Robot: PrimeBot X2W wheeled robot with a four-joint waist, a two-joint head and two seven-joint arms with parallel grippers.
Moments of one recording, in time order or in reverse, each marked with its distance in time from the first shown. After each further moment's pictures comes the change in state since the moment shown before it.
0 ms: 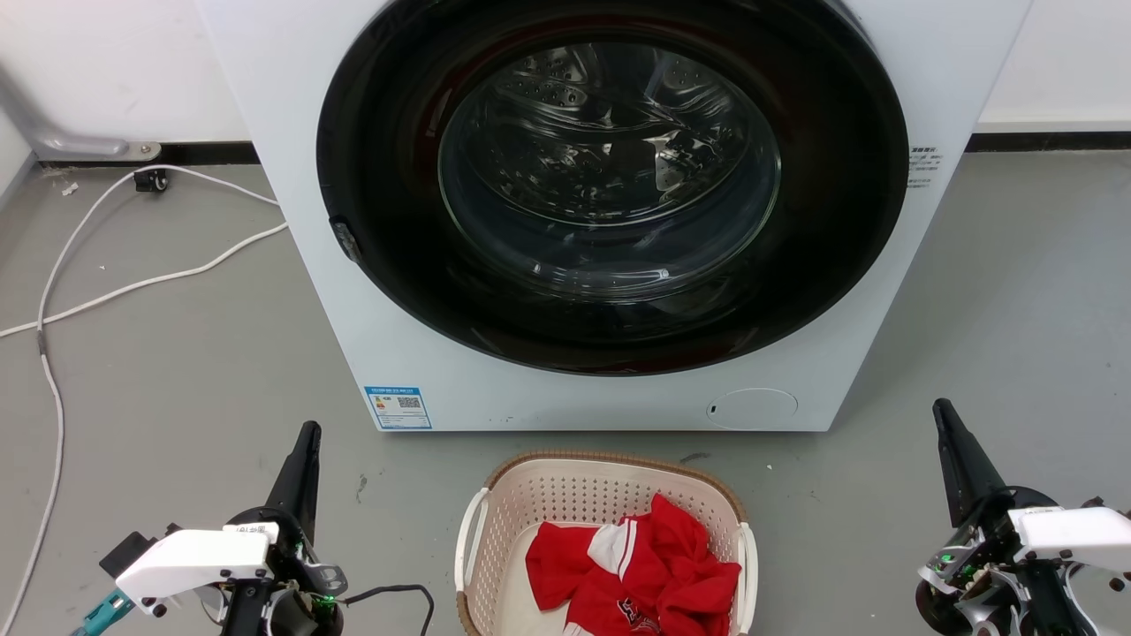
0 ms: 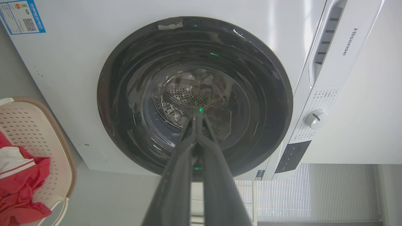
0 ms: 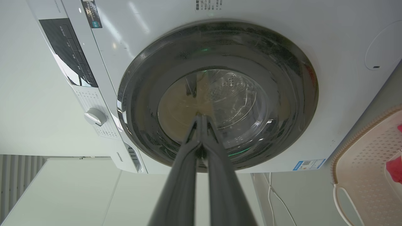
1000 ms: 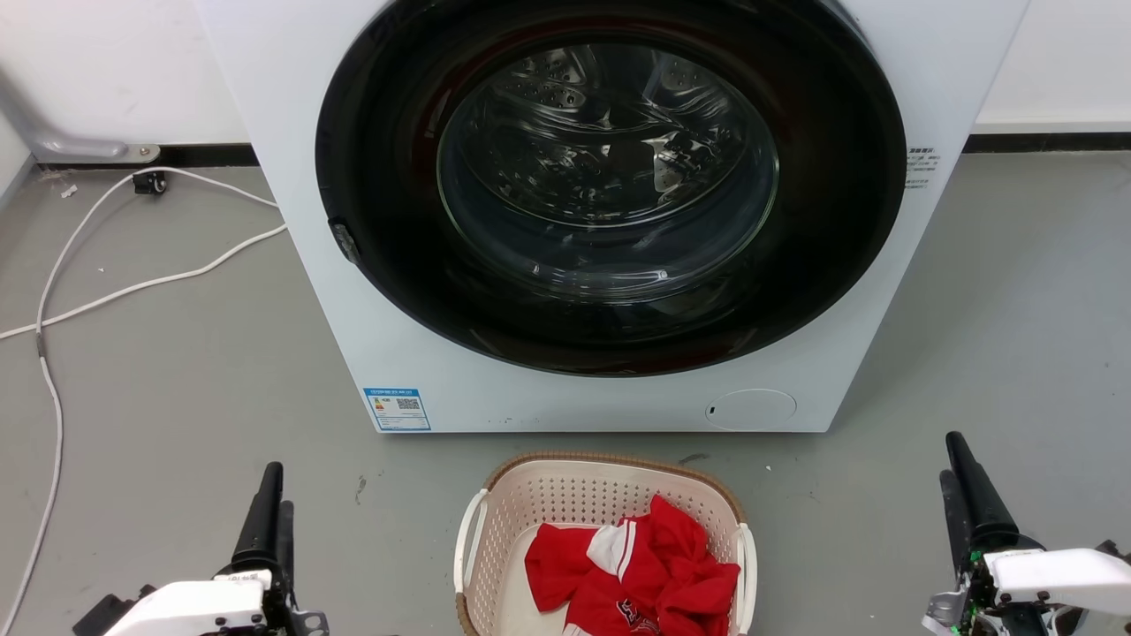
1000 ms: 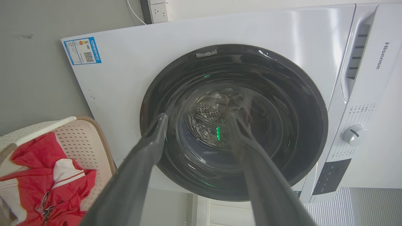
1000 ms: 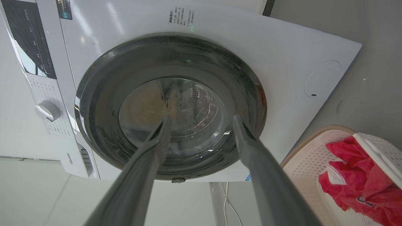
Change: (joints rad) left arm 0.068 -0.007 0.030 0.035 0.103 0.001 -0.093; right arm 0.069 0.005 0.003 0.022 -0.197 0.000 -0.092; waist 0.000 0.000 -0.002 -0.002
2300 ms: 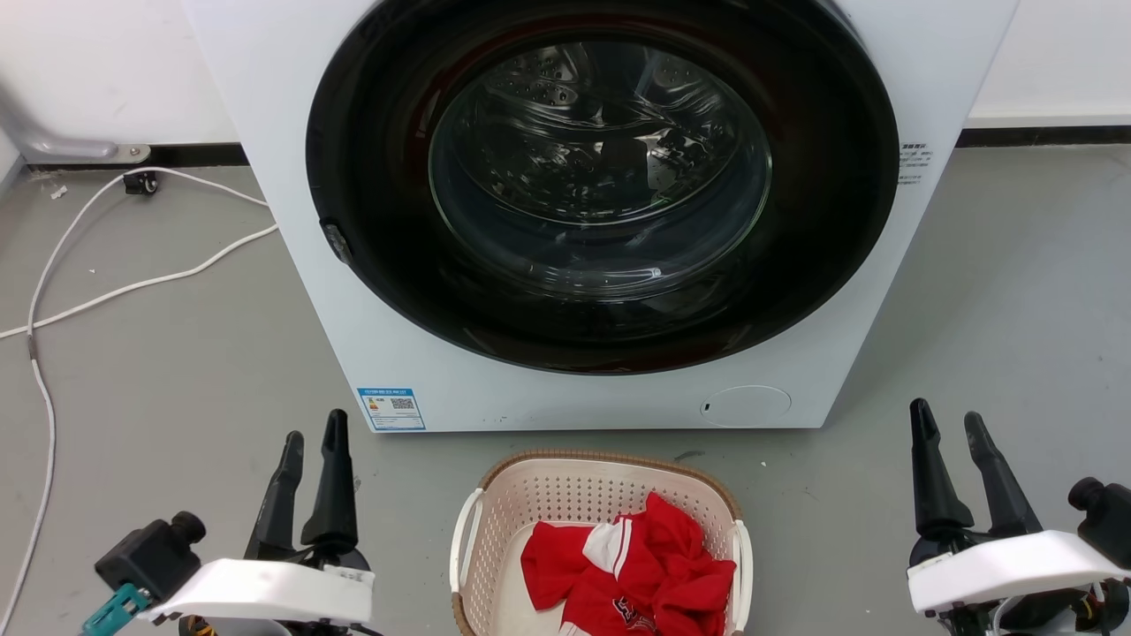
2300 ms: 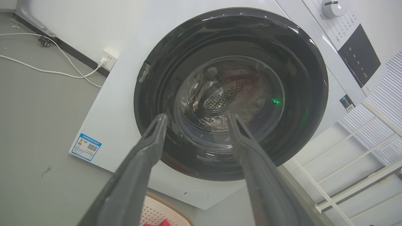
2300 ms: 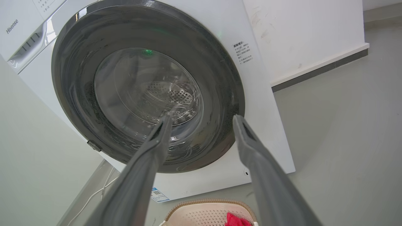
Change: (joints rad) left arm 0.070 0.002 -0.130 -0.281 0.744 0.000 -0.134; right arm 0.047 0.000 0.070 -0.218 -0.893 0.000 -0.136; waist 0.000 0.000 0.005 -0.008
